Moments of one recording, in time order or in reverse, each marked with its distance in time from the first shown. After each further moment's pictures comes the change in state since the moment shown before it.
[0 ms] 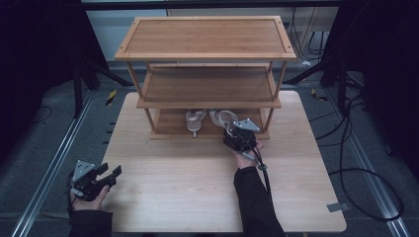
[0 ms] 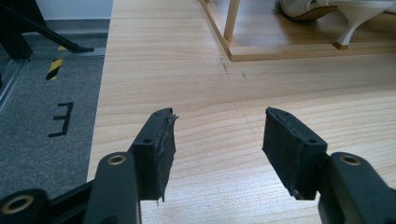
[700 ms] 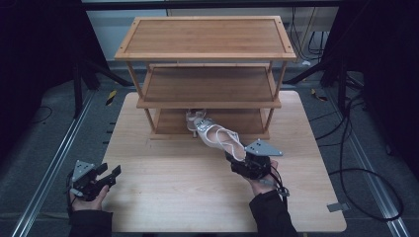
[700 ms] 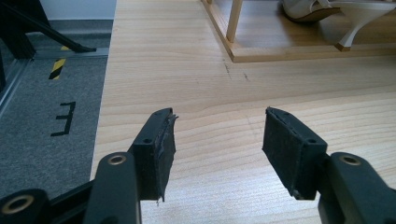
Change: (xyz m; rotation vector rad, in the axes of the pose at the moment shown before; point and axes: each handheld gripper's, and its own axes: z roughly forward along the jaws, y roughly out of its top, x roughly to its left) left arm 0.000 0.000 -0.001 -0.003 0.008 -0.005; right arm 0.000 -0.014 -0.112 -0.071 0.295 -0.112
